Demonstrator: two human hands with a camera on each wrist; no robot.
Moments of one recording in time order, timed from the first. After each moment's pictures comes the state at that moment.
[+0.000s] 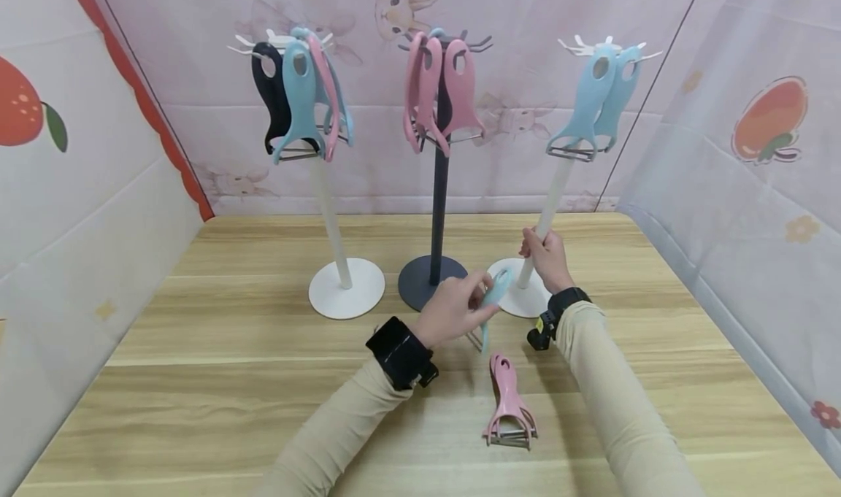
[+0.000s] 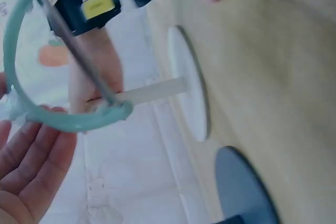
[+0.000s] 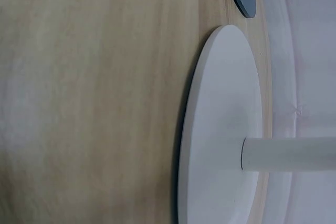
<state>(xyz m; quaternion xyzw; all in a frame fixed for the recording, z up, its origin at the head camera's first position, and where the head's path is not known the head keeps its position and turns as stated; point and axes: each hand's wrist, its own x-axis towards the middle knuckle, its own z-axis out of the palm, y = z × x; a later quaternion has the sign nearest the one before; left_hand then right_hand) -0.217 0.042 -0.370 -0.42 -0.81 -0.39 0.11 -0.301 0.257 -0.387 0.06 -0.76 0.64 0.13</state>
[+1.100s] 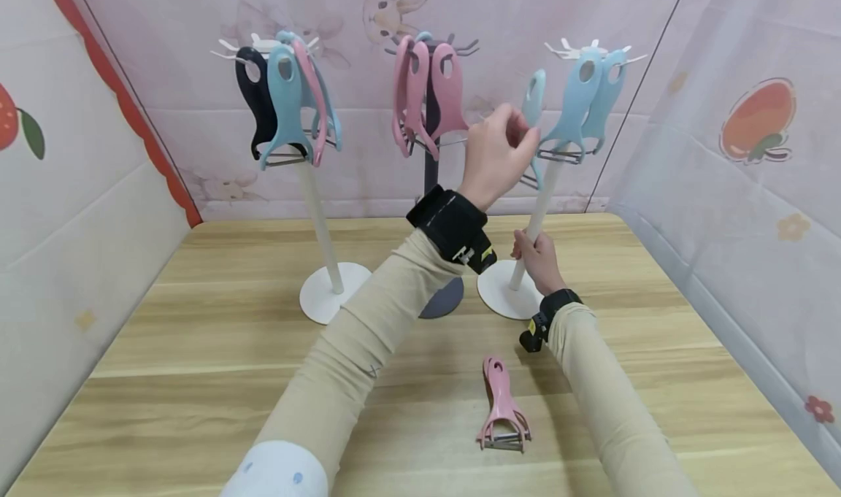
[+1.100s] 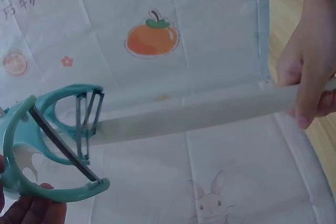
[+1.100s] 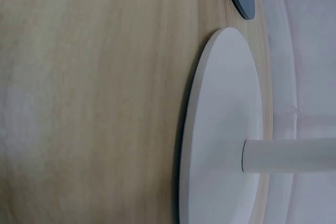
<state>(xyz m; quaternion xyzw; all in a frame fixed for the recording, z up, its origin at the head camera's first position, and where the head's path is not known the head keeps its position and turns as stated) -0.275 0.105 -0.194 -0.30 -0.78 -0.48 0.27 -0.289 0.249 -0.371 0.06 -0.76 0.63 0.14</state>
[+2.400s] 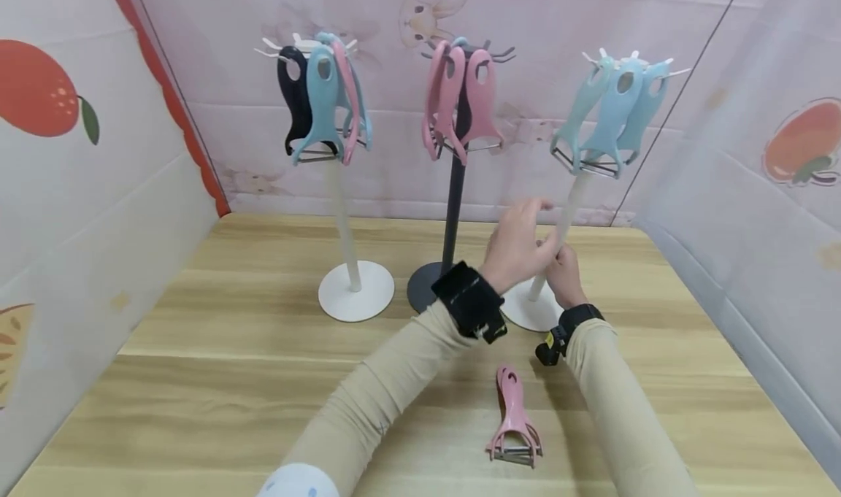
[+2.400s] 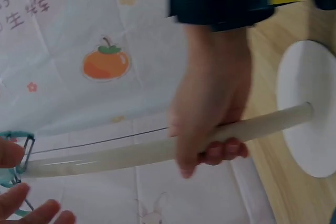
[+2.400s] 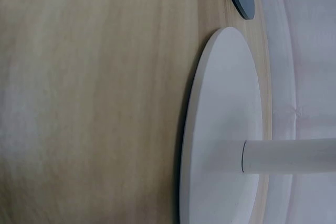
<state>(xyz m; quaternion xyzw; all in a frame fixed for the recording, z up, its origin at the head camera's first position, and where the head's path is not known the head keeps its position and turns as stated) -0.244 0.106 -0.276 -0.30 -0.85 -0.39 0.21 -0.305 0.259 -0.397 0.06 -0.77 0.62 0.14</state>
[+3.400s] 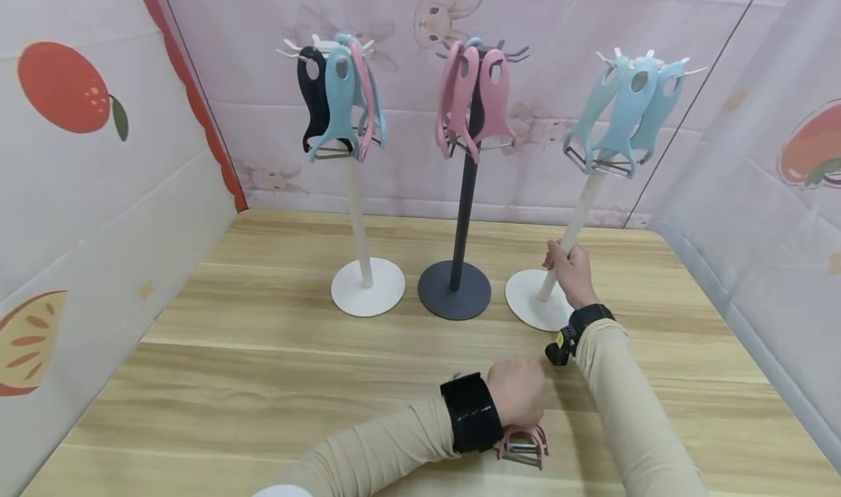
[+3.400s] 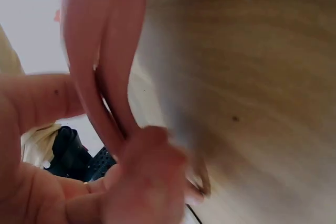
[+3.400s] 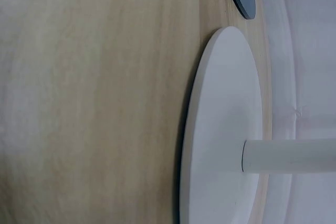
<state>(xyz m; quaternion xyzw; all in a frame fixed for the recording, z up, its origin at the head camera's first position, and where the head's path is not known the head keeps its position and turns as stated) -0.140 0.108 -0.403 -0.31 -0.95 0.00 -0.03 -0.298 0.254 -0.388 0.04 -0.78 0.62 0.13</state>
